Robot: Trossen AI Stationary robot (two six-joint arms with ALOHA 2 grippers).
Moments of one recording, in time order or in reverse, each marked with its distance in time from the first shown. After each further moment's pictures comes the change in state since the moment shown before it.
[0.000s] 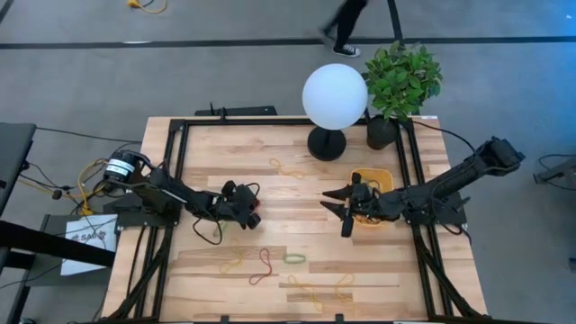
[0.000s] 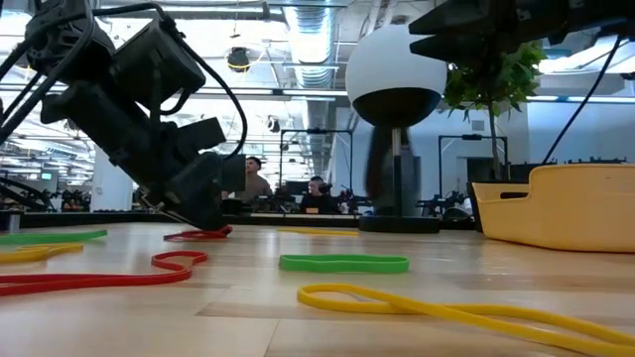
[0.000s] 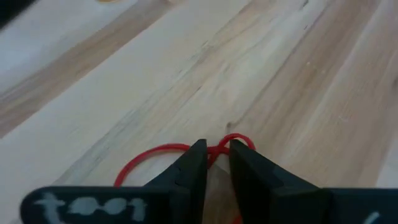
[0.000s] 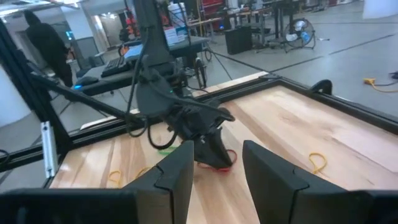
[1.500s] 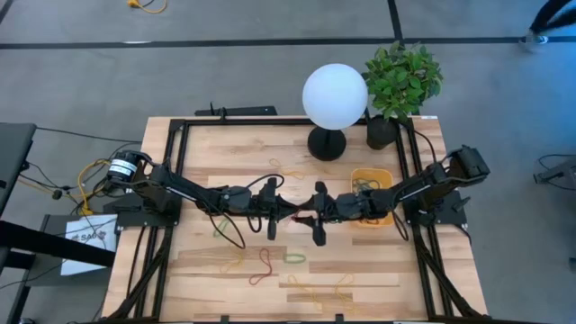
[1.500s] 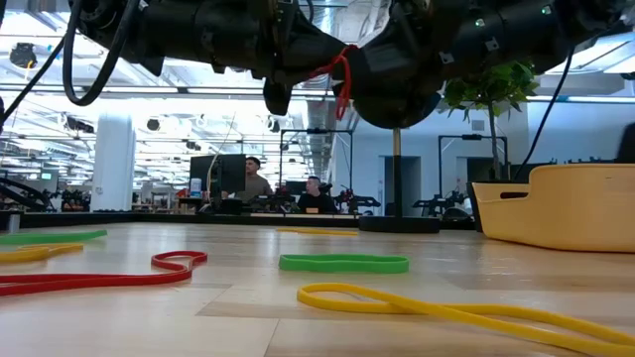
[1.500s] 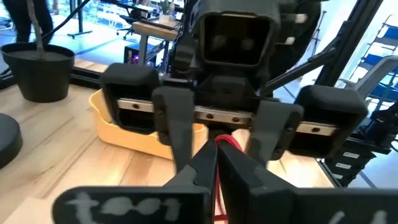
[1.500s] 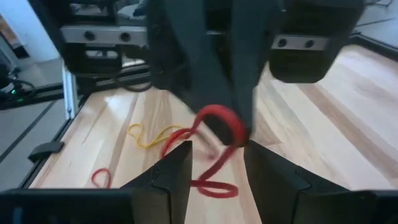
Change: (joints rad) left arm 0.008 0.005 0.243 0.636 0.407 0.441; right arm -0.137 0.410 0.221 0.032 -0.365 -0.043
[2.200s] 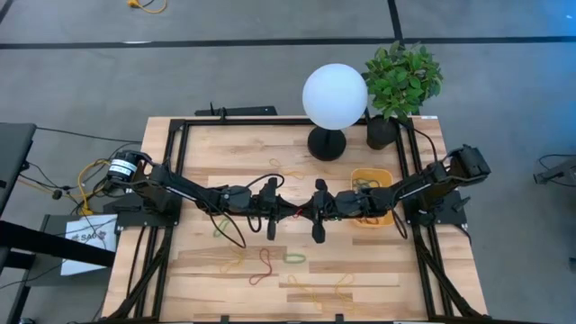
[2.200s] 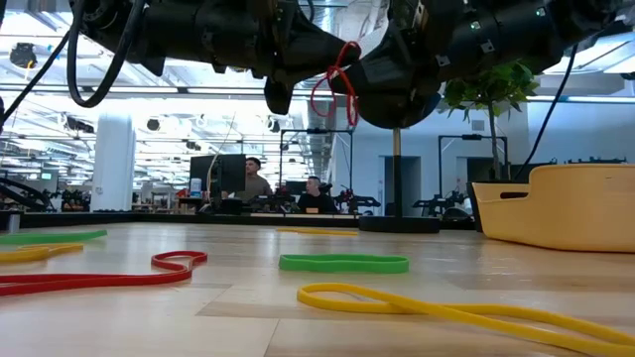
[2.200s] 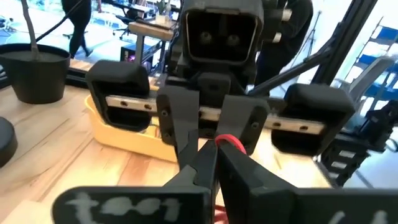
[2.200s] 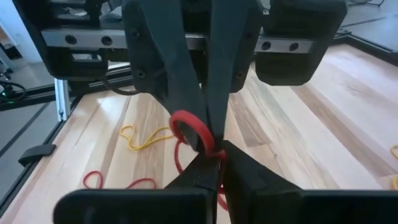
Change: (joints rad) left arm 0.000 0.000 0.000 0.002 0.020 0.005; right arm -0.020 -0.009 0.002 -0.017 0.000 0.000
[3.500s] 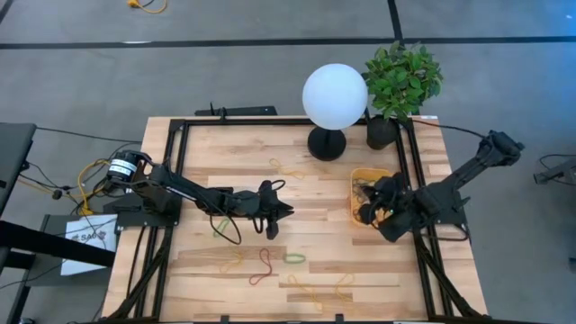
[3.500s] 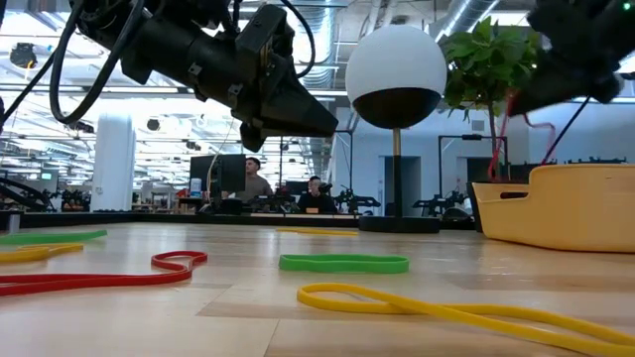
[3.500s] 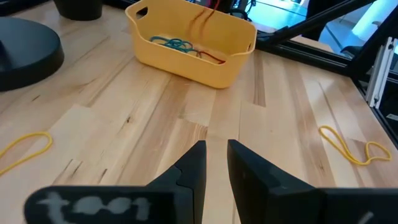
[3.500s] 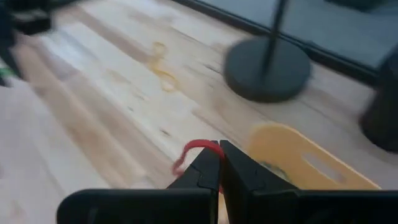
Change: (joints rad) left arm 0.000 -0.001 0.000 -0.301 -0.085 -0.096; right arm 0.367 -0.528 -0.001 -1.538 0.703 1.059
